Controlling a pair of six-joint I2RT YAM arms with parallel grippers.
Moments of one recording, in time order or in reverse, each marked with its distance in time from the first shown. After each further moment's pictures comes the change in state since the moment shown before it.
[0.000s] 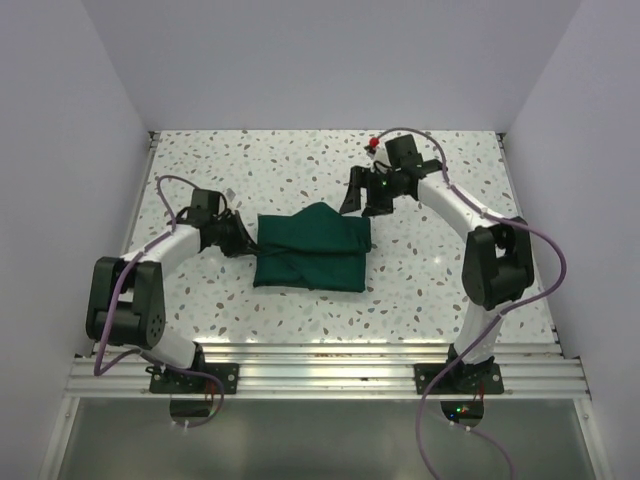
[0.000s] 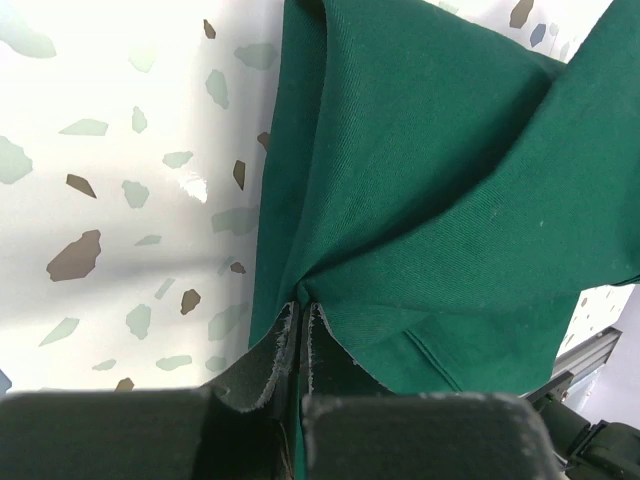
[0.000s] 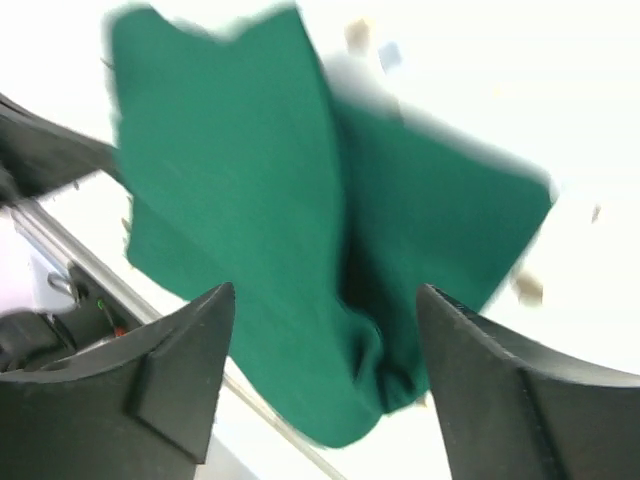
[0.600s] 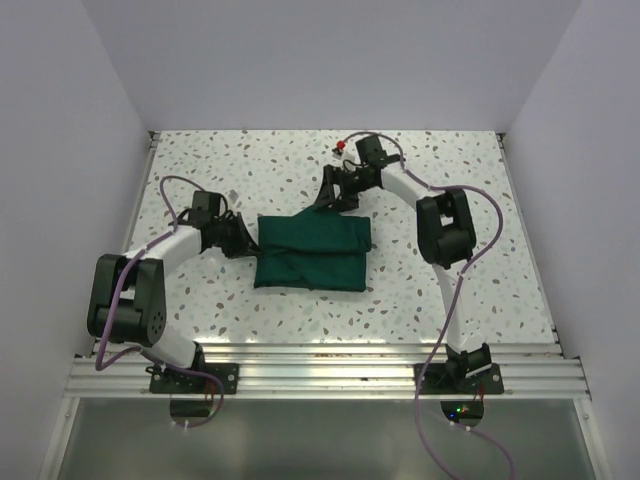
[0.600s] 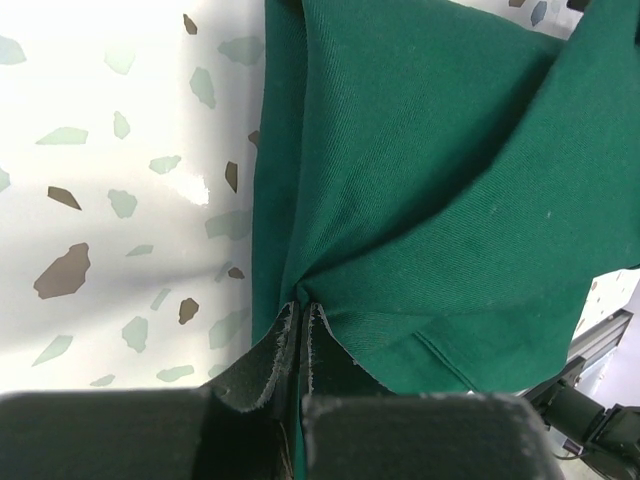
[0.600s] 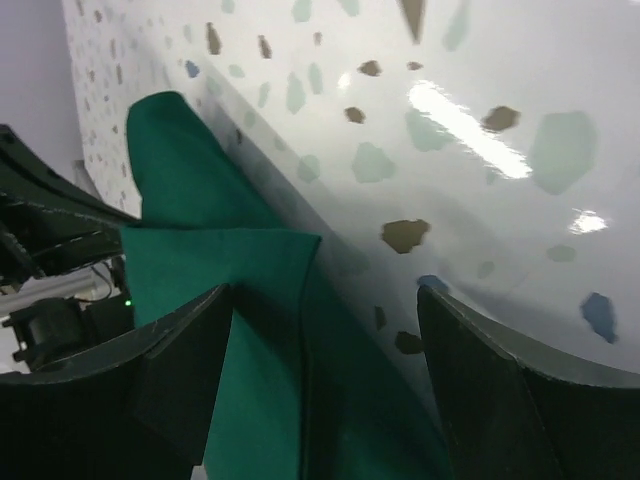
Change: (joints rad) left arm 0.000 0.021 -0.014 0.031 0.034 0.043; right arm 0.023 0.544 0.485 0.072 -0.280 -0.043
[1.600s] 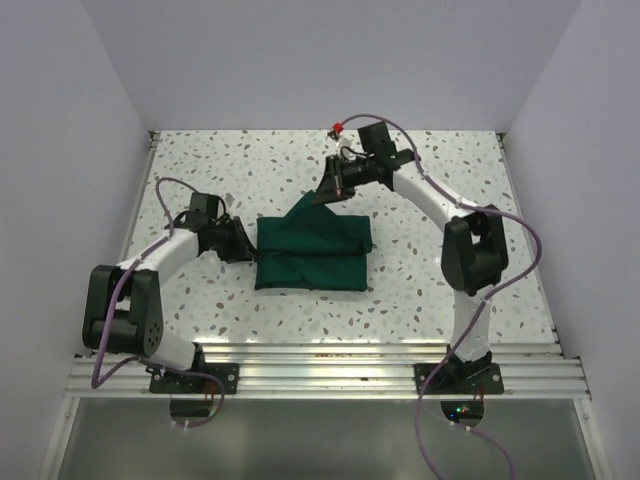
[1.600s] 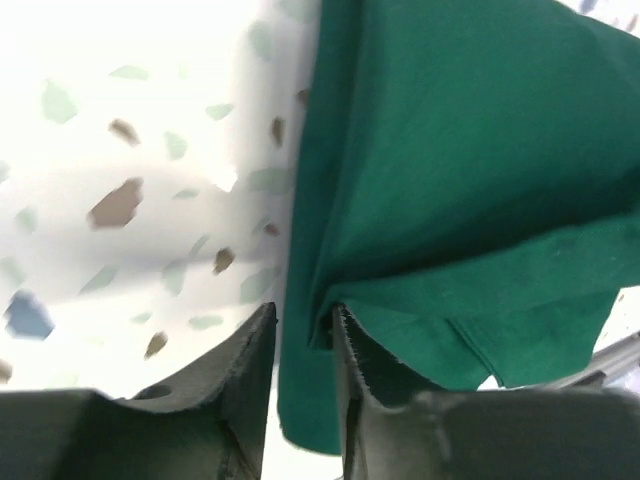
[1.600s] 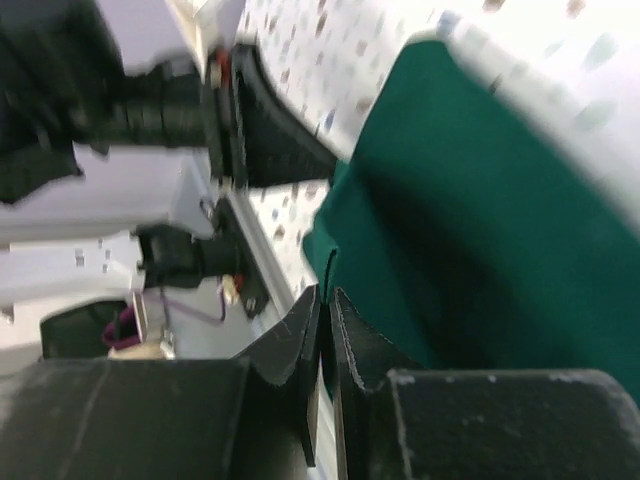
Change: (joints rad) left arm 0.000 -0.060 -0.016 -0.066 -0.055 -0.001; right arm 0.071 -0.342 -0.183 0.065 -0.116 0.090
